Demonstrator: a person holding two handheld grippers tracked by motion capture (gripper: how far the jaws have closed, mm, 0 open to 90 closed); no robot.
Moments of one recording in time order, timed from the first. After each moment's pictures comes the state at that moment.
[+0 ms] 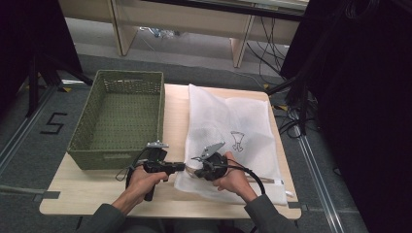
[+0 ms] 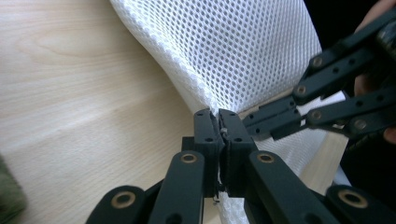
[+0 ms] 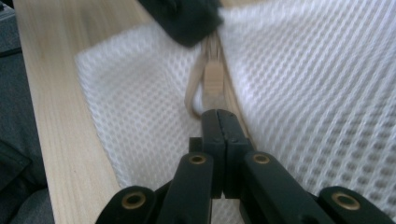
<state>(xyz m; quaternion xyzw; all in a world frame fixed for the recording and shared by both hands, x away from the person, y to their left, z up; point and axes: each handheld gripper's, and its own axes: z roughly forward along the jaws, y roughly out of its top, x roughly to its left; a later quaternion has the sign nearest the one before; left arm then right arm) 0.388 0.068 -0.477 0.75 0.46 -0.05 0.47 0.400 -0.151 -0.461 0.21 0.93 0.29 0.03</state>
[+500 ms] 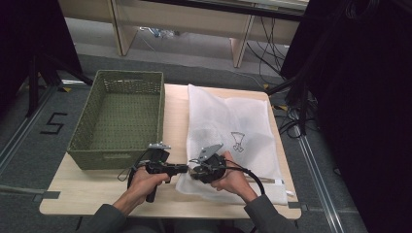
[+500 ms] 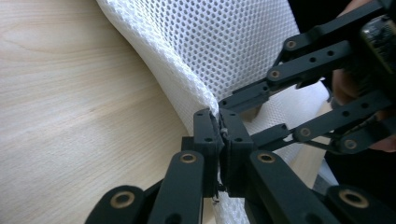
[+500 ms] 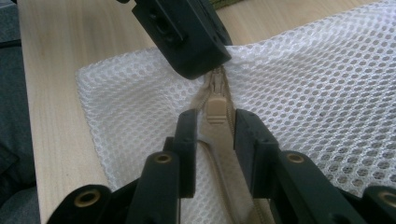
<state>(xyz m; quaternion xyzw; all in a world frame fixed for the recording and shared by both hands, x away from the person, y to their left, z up) 0.387 0.066 -0.477 0.75 0.45 -0.07 0.48 0.398 -0.147 -0.462 0.17 0.94 0.30 0.05</state>
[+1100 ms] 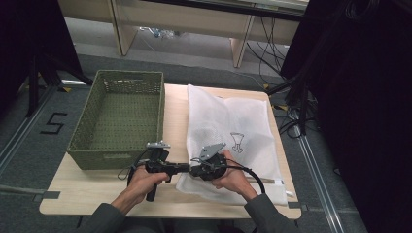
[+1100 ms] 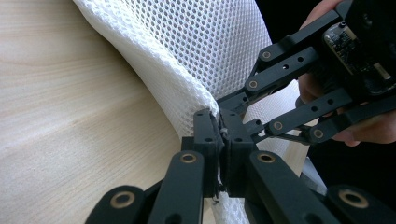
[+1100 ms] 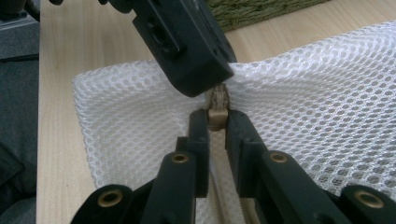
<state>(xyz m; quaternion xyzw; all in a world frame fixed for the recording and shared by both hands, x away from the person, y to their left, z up) 0.388 0.068 -0.473 0.74 0.43 -0.08 0.50 0.404 -0.149 -0.465 0.15 0.93 0.34 0.04</state>
